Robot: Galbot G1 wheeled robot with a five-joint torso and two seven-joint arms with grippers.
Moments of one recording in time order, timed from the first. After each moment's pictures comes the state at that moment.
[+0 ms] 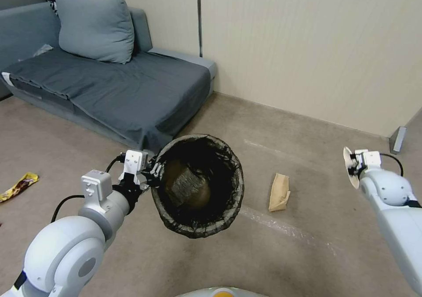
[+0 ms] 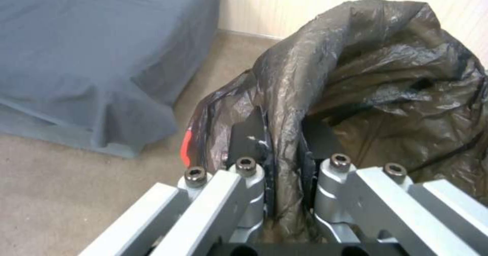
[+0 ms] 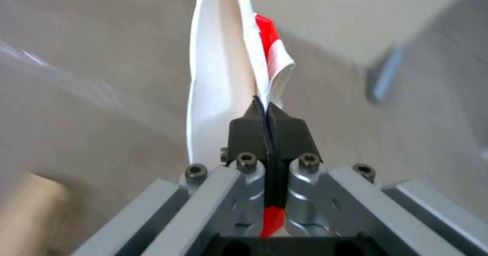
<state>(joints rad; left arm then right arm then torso) 1.48 -1.06 -0.59 -2.50 -0.68 0.74 -0.20 -1.02 0.91 0.58 1.70 0.46 -0.74 0.18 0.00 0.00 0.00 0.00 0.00</state>
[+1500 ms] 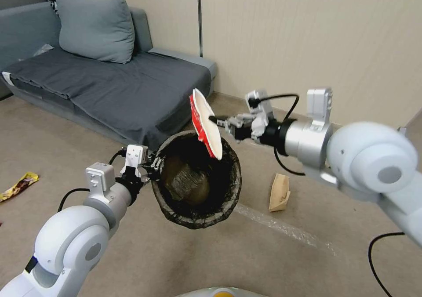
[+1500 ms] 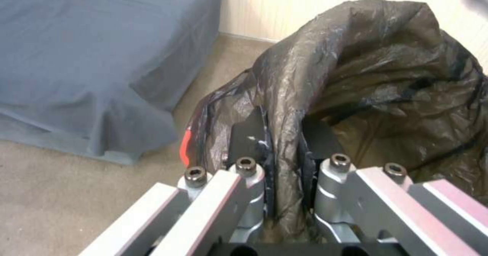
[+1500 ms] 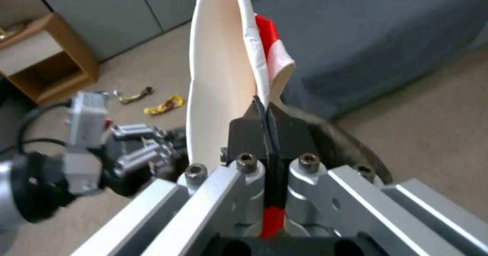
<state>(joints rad) 1.40 -1.06 -0.56 -2.44 -0.70 0.74 -0.21 -0.55 0.79 0.01 2.35 1.65 -0.74 0.55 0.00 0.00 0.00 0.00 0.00</state>
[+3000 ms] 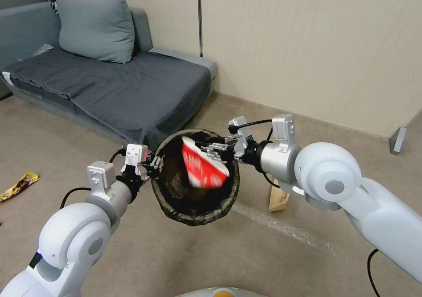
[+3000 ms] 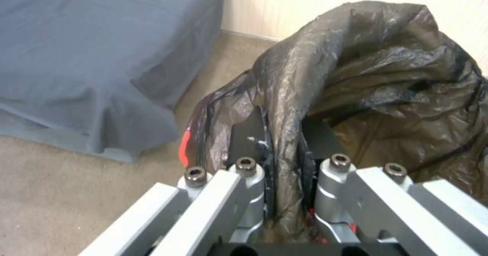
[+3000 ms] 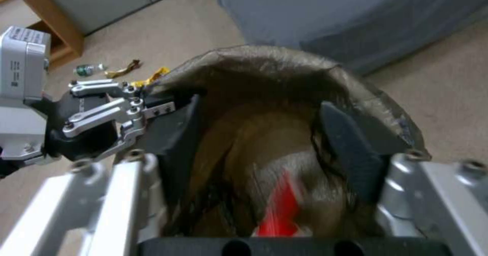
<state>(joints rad) 1.38 -1.07 -0.56 -2.41 -0.70 0.74 -0.19 -0.57 0.85 -0.12 2.28 1.51 -0.74 0.51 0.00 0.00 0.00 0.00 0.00</state>
